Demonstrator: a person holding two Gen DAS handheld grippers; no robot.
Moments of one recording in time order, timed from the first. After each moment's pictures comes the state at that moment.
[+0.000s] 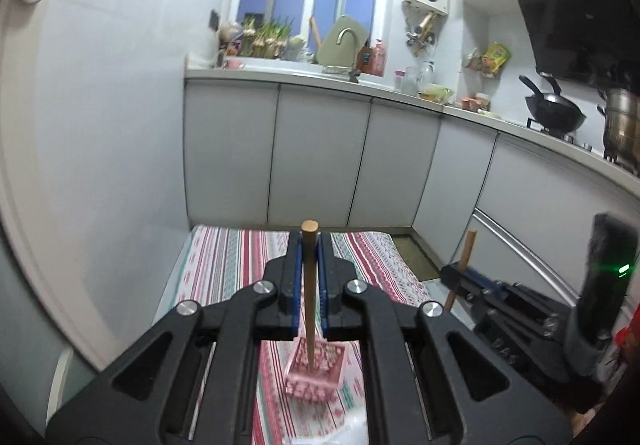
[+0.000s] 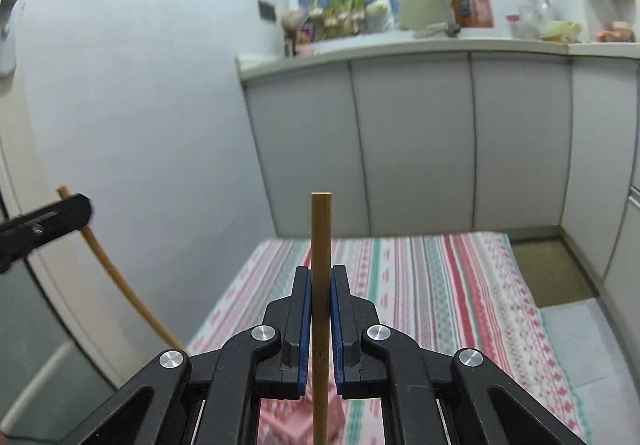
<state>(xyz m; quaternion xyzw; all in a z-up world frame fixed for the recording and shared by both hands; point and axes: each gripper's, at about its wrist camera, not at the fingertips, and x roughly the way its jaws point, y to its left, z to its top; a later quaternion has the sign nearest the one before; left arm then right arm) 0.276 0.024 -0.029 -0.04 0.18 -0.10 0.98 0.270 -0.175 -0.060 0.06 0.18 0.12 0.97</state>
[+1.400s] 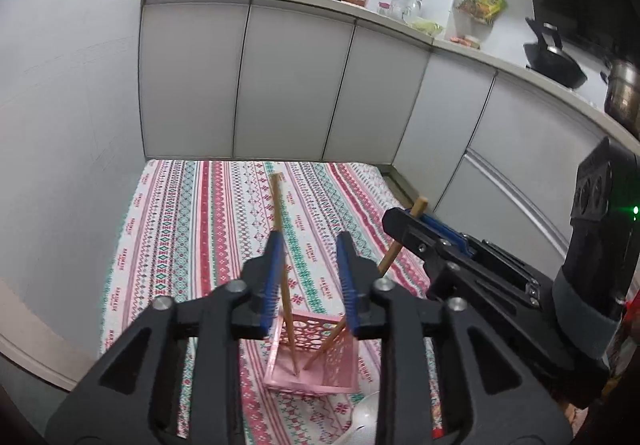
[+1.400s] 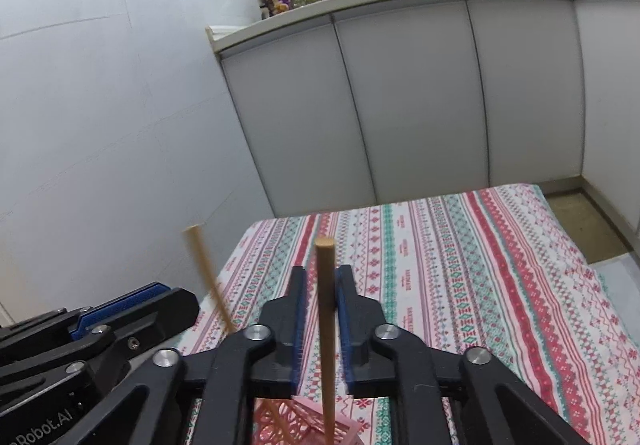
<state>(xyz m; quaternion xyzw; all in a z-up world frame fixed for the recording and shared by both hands) 0.348 0.008 -0.104 -0.06 0.29 -0.17 0.94 0.366 -0.163 -0.134 0.10 0.23 0.12 0.96</state>
